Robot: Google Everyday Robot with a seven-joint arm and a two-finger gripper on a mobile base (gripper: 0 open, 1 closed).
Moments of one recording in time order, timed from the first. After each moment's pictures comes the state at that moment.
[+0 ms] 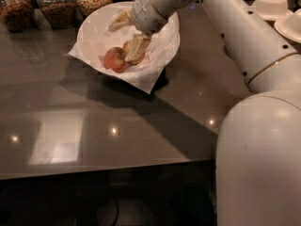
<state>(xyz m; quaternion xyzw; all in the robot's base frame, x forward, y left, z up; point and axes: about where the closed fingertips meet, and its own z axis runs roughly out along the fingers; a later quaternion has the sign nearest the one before) 0.680 0.065 0.922 -0.85 0.37 0.10 0.37</state>
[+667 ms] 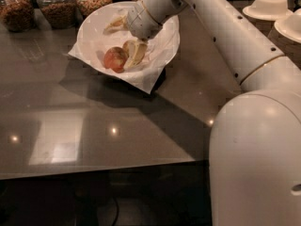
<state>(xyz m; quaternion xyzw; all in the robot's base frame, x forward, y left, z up) 0.678 0.077 0.903 -0.85 0.36 0.13 0.36</state>
